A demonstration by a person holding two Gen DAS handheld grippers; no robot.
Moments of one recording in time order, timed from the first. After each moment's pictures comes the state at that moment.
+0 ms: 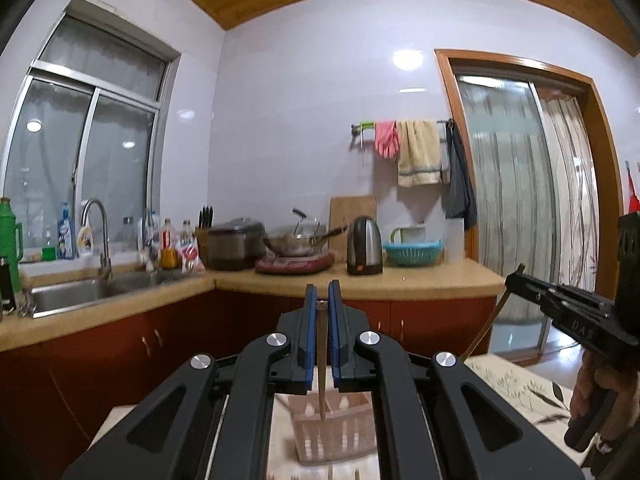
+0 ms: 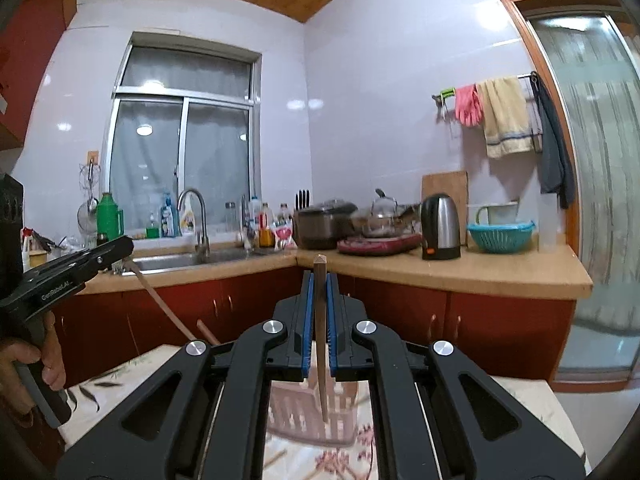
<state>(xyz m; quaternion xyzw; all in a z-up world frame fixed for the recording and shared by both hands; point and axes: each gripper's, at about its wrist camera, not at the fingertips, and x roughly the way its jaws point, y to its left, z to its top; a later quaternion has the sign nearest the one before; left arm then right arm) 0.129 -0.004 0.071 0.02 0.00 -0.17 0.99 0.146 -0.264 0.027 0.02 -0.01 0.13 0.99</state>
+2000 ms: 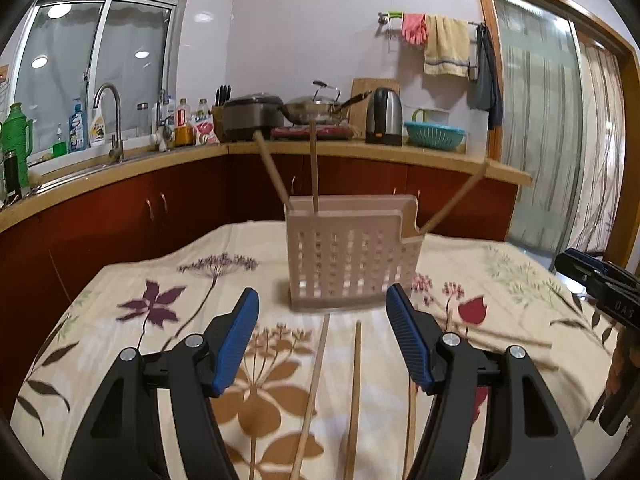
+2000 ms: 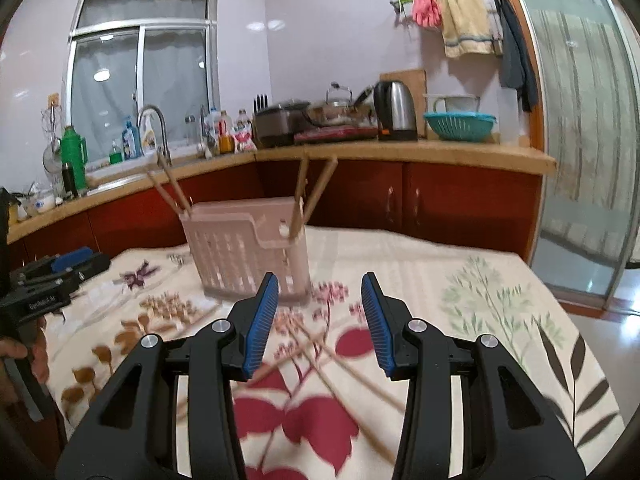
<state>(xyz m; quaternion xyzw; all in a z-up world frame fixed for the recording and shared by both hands) 0.116 -0.009 -0.086 0.02 0.20 -0.12 0.97 0.115 -0.299 -0.128 0.02 0.17 0.06 0.98</state>
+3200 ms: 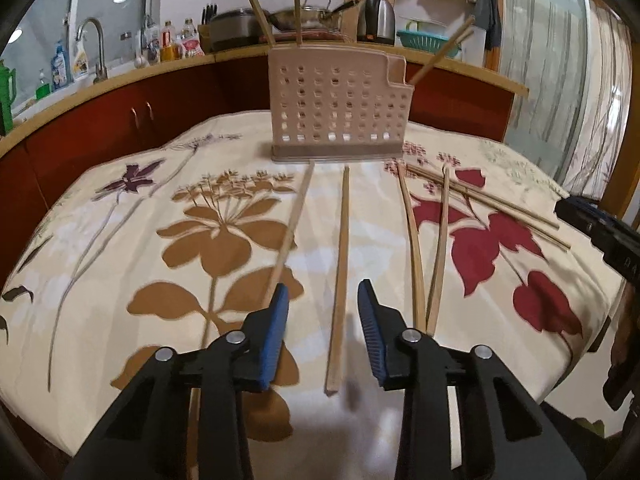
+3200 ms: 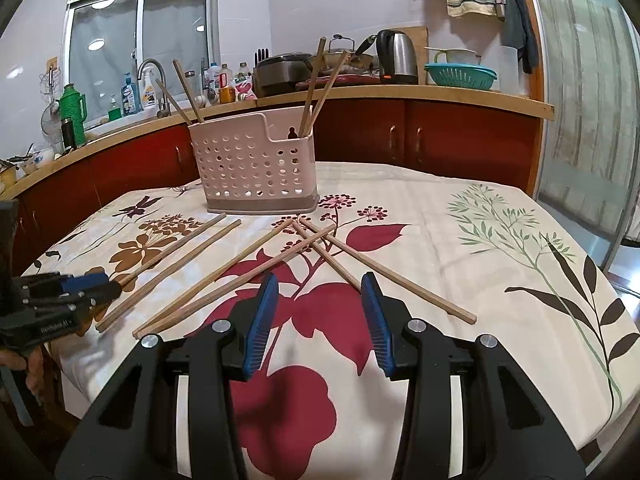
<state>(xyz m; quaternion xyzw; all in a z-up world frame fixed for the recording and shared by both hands) 0.086 -0.017 -0.181 0.03 0.35 -0.14 0.93 0.084 -0.280 -0.194 0.02 0.22 0.06 0.97</state>
